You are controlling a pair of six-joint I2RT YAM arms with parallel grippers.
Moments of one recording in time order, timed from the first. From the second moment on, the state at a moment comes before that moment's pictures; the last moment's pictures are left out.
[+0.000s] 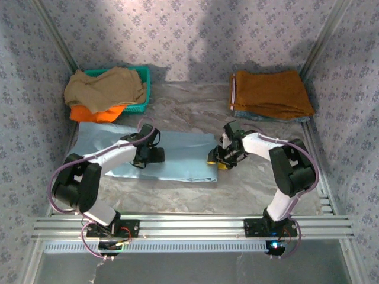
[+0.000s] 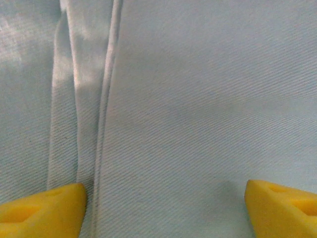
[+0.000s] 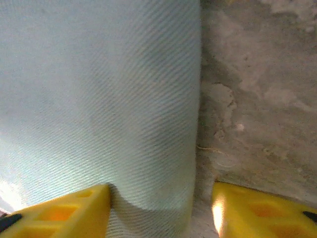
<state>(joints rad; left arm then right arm) -0.49 1.54 0.86 -0.55 -0.10 -0.55 0.41 1.72 0.94 -0.52 -0.55 0.59</state>
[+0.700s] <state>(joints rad) -0.44 1.48 0.98 -0.65 -0.14 -0.56 -0.13 1.48 0.93 -0.82 -0.31 0.51</state>
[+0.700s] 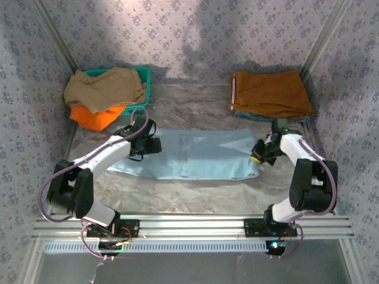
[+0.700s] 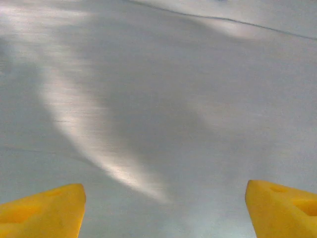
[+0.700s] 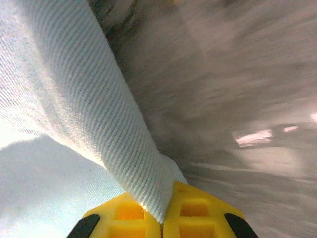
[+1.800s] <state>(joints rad) -0.27 1.65 0.89 -0.53 -0.14 -0.61 0.83 2.10 2.16 -1.04 -0.10 0.75</state>
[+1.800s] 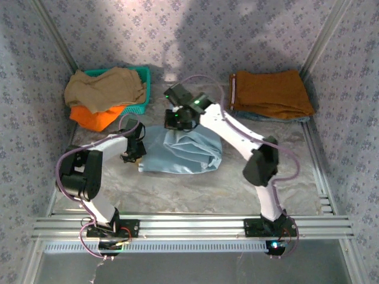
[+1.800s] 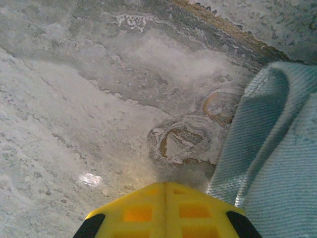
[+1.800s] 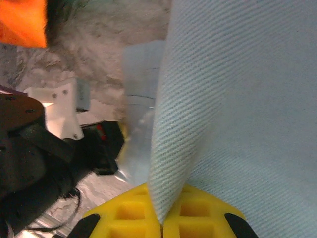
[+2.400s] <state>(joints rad) -0.13 1.45 0.70 -0.42 0.00 -0.68 0.94 2.40 2.32 -0.91 -0.28 0.86</state>
